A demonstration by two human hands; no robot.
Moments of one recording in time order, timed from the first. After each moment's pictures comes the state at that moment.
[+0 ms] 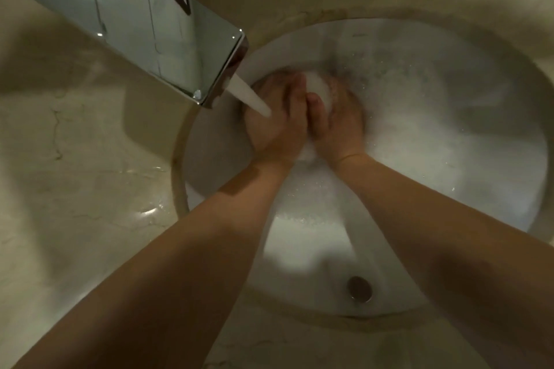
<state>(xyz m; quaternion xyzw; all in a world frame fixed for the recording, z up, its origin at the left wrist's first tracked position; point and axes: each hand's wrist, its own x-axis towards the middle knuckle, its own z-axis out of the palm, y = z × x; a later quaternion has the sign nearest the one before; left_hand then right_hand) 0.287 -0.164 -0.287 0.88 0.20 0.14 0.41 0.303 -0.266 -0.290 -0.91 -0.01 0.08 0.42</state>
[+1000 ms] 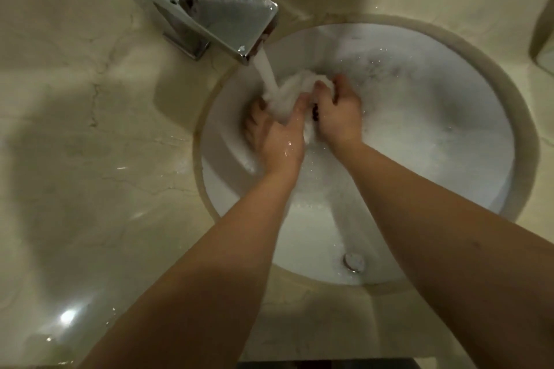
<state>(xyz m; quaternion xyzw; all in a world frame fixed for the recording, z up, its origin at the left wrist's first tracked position) 0.248 -0.179 -0.263 0.78 0.44 -0.01 0.44 0.300 -0.261 -0.264 -0.84 0.11 0.13 0.52</state>
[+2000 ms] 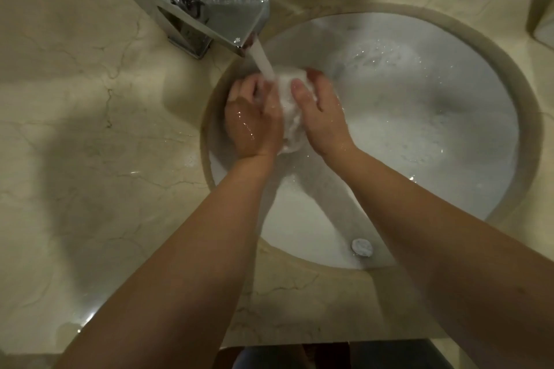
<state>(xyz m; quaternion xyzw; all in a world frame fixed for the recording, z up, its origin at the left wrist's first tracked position) 0.242 -0.138 -0.222 0.82 0.31 0.16 0.46 0.266 -0.242 -0.235 -0.80 0.04 0.17 0.58</state>
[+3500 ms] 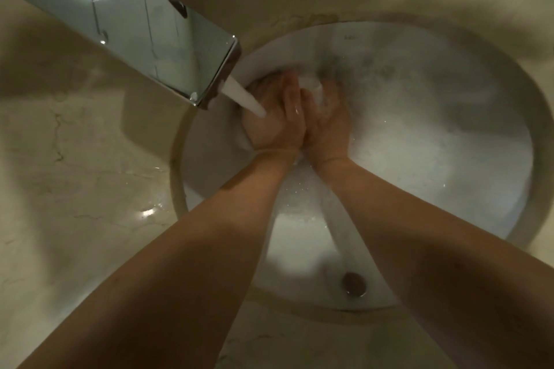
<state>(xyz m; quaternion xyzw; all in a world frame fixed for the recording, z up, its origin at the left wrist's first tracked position) 0.290 -0.176 -0.277 0.85 0.26 0.17 0.42 0.296 -0.253 -0.290 -0.88 0.07 0.10 0.46</state>
